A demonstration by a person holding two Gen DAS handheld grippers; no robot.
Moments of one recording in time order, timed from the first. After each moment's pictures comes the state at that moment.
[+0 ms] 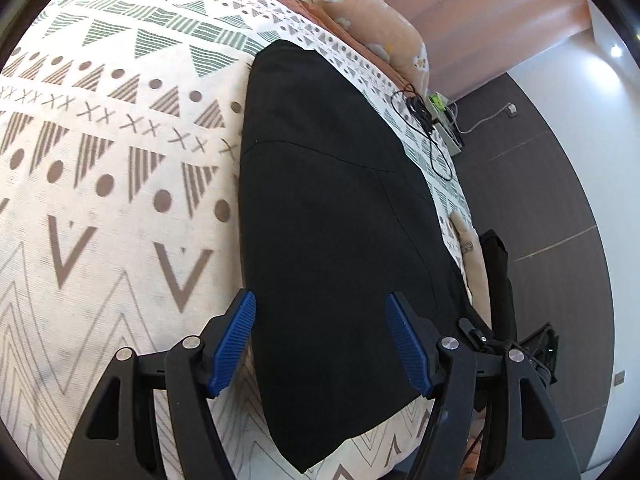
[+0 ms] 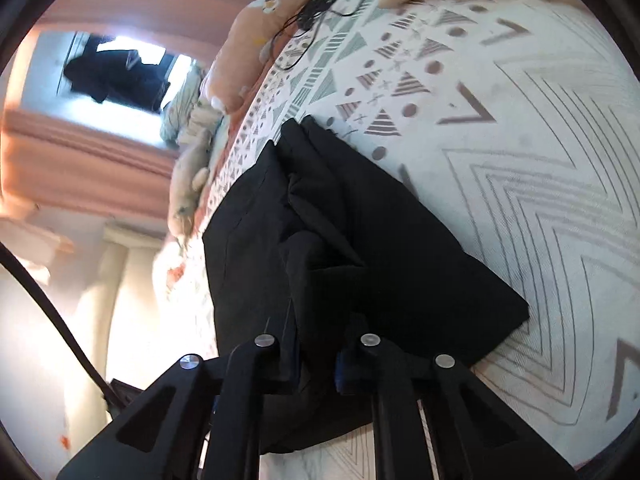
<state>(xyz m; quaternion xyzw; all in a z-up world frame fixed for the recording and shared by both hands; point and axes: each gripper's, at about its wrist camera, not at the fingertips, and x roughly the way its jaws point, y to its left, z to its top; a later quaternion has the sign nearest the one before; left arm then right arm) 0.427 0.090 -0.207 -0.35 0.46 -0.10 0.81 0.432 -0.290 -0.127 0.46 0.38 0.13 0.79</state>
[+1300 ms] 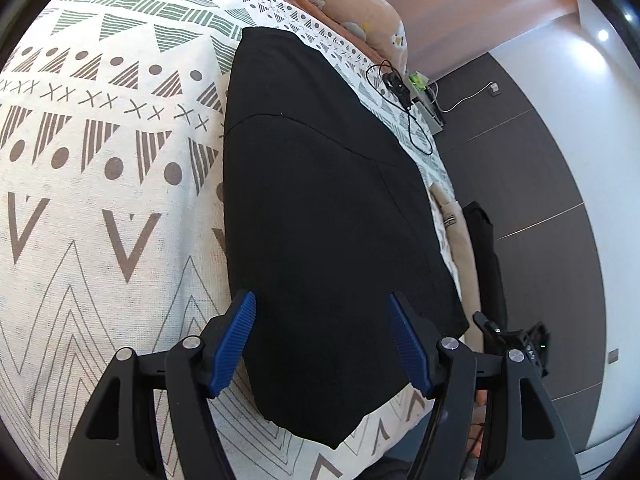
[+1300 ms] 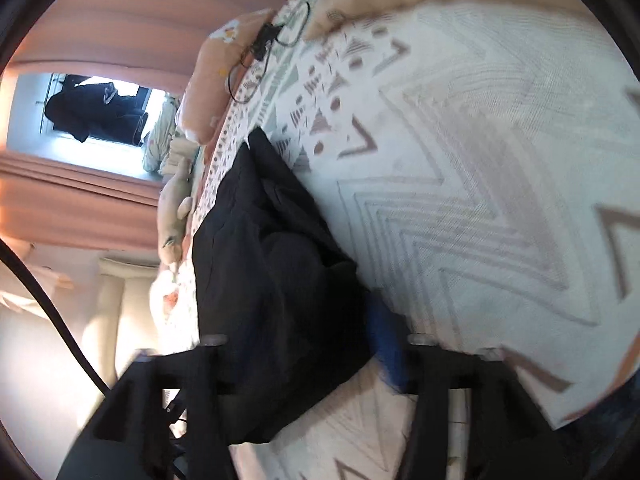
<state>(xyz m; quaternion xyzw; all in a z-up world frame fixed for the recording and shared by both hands) 0.426 0.061 -0.214 -0.34 0.47 -0.14 0.80 0.392 -0.358 -0.131 0.46 0.37 0.08 0.80</state>
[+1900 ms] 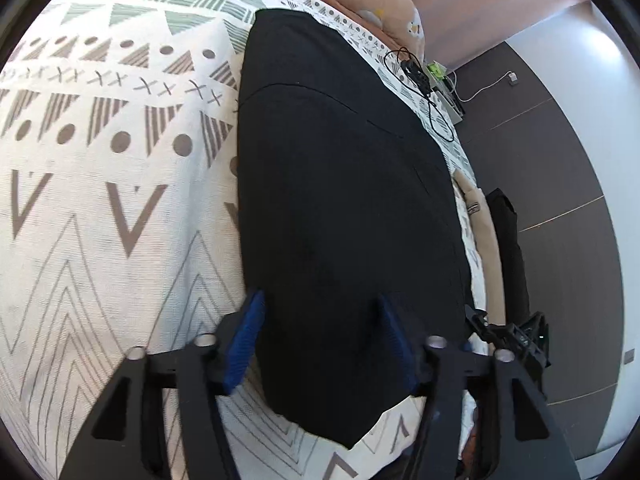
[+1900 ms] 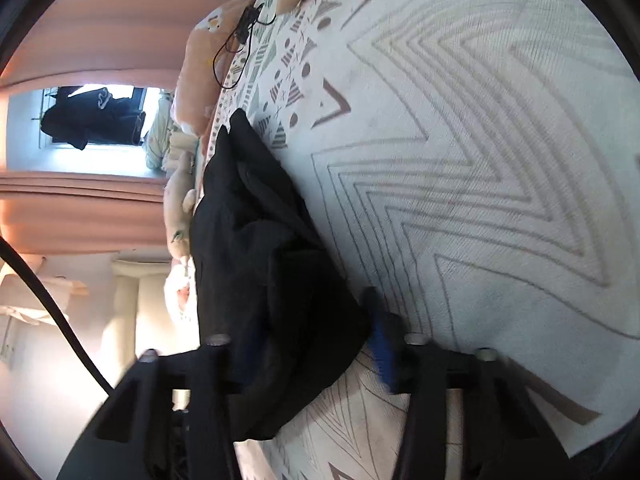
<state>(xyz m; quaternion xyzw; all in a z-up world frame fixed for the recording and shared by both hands) 0.423 0.048 -0.226 -0.31 0.49 -0.11 0.81 0.404 -0.355 -0.172 0.53 0.39 0.14 0.74</state>
